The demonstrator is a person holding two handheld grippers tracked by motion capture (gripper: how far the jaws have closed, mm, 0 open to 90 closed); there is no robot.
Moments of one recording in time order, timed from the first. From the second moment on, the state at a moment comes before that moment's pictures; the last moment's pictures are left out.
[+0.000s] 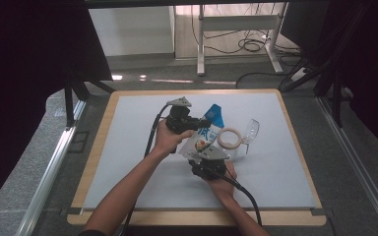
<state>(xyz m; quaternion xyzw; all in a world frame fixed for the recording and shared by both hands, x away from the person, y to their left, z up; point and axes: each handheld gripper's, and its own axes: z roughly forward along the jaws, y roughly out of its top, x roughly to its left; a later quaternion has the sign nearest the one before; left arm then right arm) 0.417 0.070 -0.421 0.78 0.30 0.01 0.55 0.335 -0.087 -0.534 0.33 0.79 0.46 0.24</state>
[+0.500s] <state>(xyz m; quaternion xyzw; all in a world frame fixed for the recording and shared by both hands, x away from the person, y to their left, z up) 0.424 0.064 -0.418 0.79 0.29 0.01 0.53 0.334 -0.089 -0.532 0.34 0.78 0.46 0.23</state>
